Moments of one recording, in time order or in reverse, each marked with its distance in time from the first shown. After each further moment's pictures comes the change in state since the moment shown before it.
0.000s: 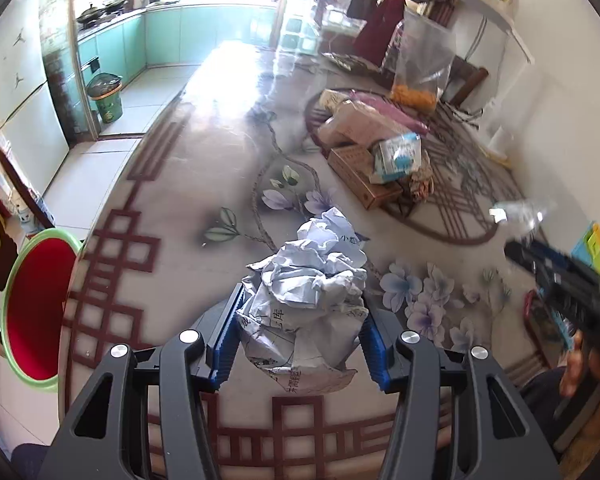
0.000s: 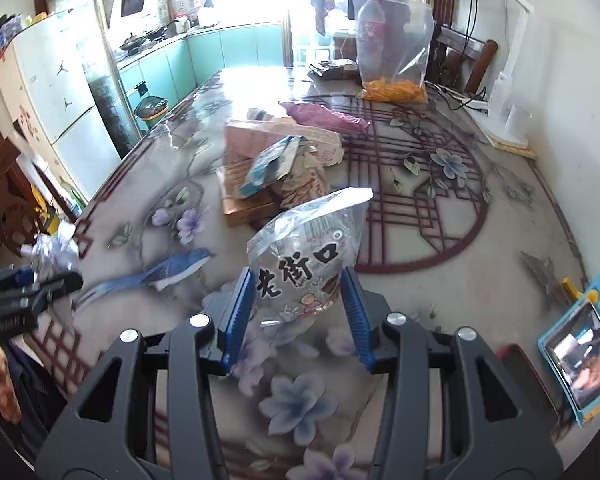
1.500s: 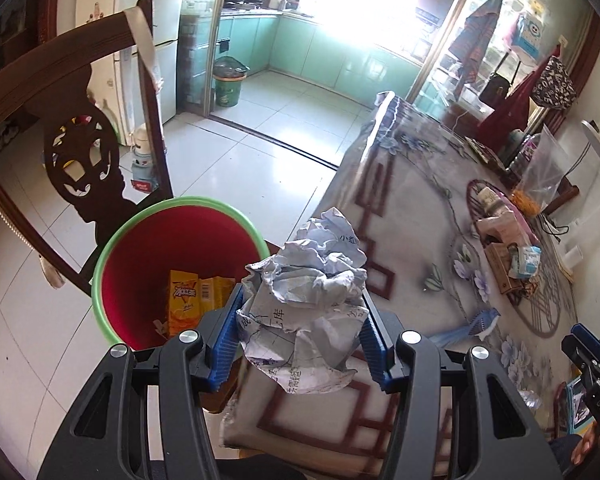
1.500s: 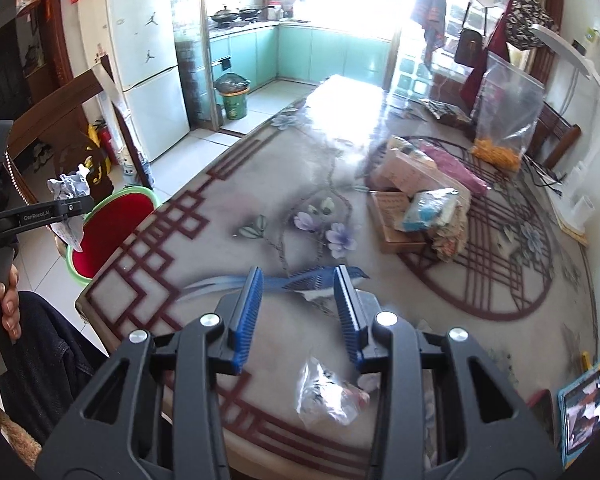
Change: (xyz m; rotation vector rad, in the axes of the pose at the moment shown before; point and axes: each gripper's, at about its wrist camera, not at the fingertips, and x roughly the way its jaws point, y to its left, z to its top) left arm -0.067 0.192 -0.021 -0.360 -0.133 0.210; right arm -0.016 0.147 0.007 -0.268 -0.014 0.152
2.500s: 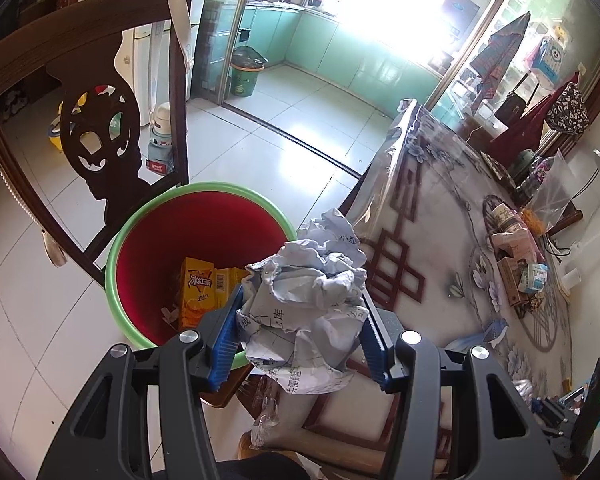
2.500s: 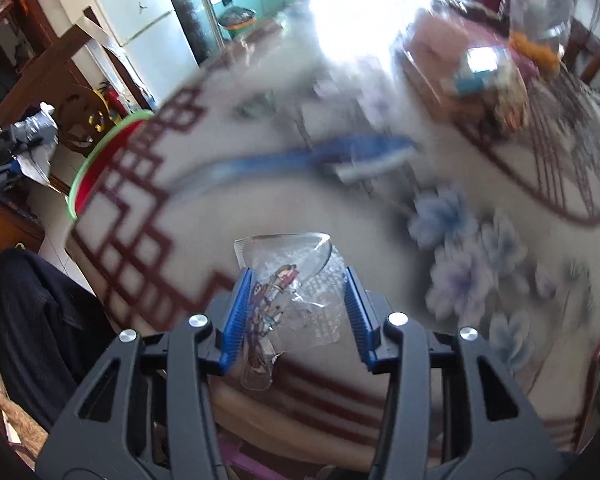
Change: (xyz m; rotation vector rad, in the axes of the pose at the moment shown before) left arm 0.006 0.043 -0.004 -0.090 0.012 -0.015; right arm 0.067 0.003 -0.058 0.084 0.256 0.122
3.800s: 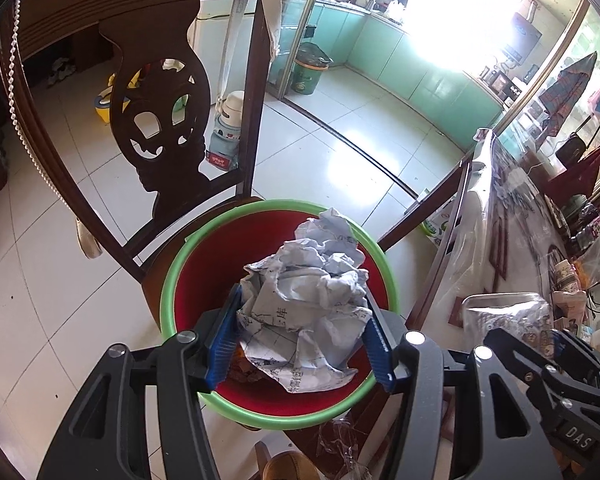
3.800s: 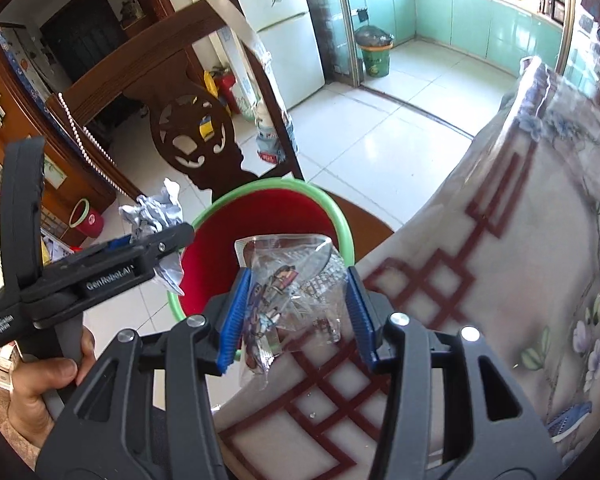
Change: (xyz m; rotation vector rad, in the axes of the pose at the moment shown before) left arm 0.042 0.076 0.033 -0.152 0.003 0.149; right arm 0.072 0.197 0.146 -0.286 -0.043 0.298
